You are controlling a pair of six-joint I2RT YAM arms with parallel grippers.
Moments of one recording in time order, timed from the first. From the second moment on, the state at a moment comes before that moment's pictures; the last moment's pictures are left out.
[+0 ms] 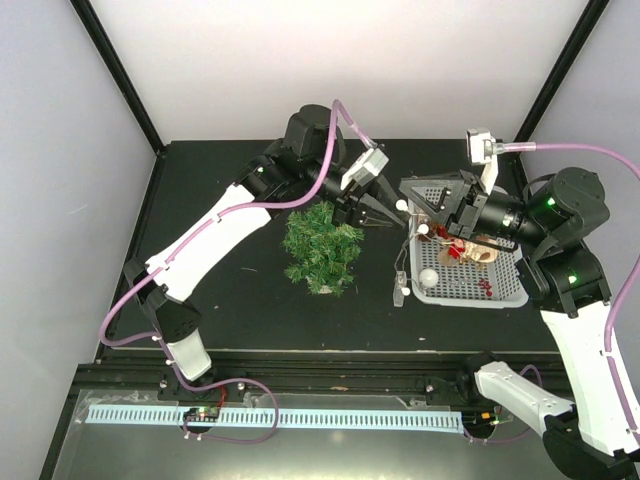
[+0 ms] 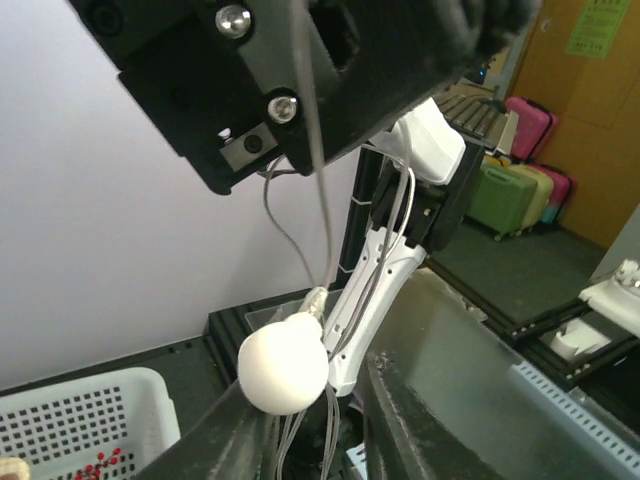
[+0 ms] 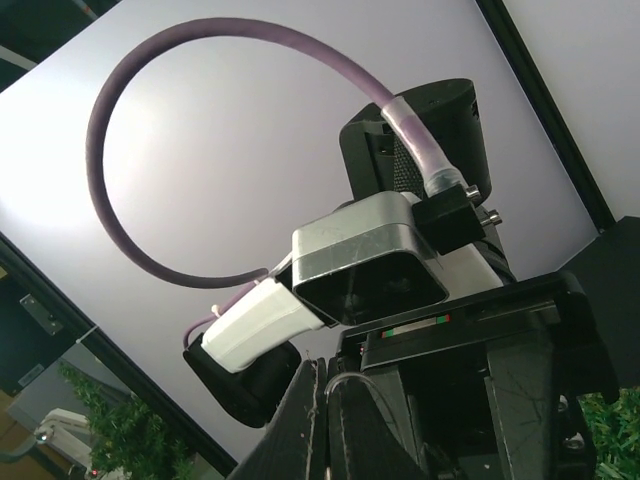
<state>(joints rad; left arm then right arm) -0.79 1.73 1.96 -0.51 1.31 0.15 0.37 0.94 1.44 -0.32 -0.89 0.77</state>
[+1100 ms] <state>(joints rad) -0.84 1.76 2.08 -0.79 1.00 0.43 0.37 0.90 1.39 -0.30 -0.90 0.76</state>
